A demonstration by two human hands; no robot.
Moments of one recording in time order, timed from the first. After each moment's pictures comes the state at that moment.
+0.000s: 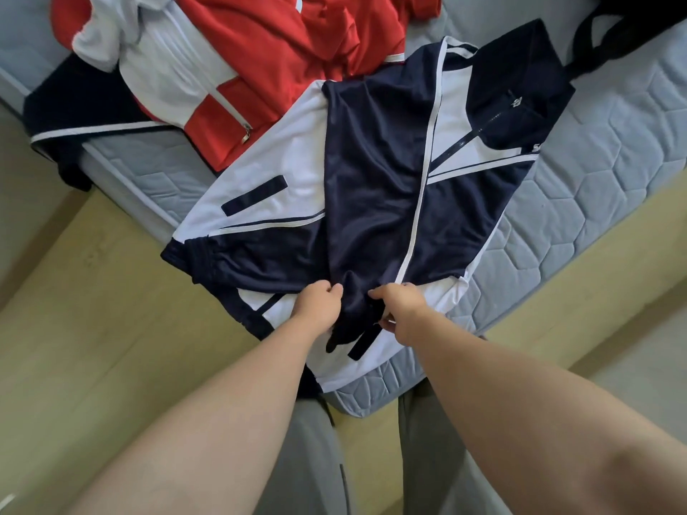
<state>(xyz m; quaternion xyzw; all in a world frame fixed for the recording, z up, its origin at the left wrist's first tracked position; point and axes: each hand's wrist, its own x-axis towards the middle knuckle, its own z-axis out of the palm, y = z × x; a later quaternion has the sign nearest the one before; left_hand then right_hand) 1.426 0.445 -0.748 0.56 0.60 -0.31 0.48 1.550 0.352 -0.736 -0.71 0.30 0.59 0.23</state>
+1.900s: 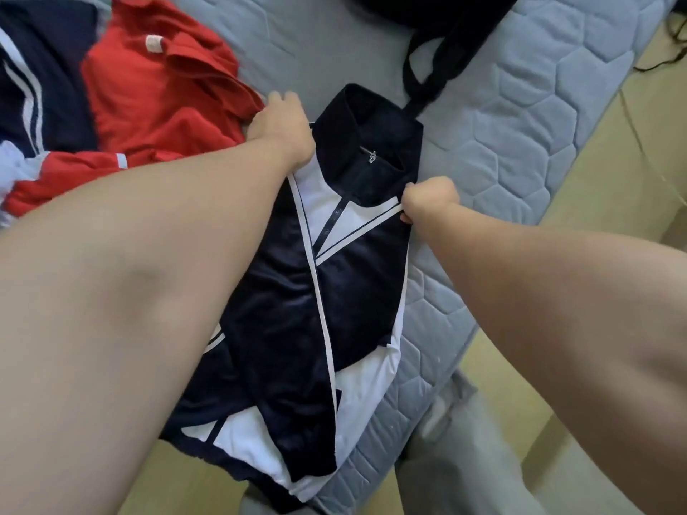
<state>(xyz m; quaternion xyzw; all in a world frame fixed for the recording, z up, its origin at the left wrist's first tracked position) 1.829 0.591 -0.760 0.90 0.34 -0.24 0.12 1.860 0.372 -0.785 -0.82 0.26 0.40 0.31</state>
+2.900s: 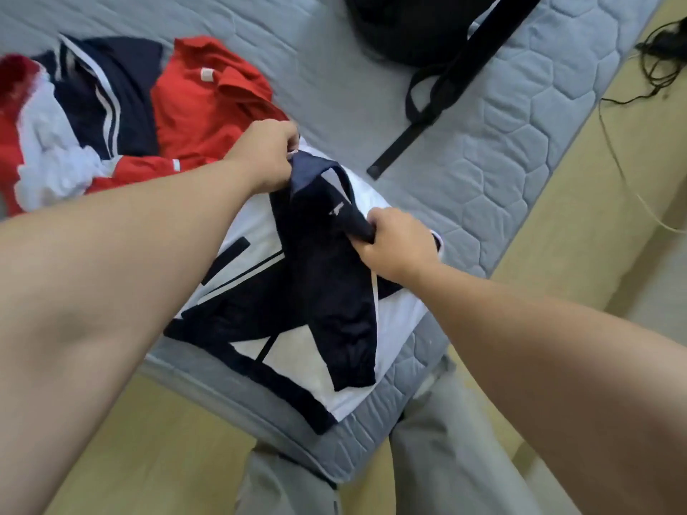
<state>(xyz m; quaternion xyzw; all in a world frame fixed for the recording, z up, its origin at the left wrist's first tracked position) 1.774 0.619 -0.663 0.94 0.18 -0.20 0.19 1.787 0.359 -0.680 -0.89 -0.26 0.33 0.19</state>
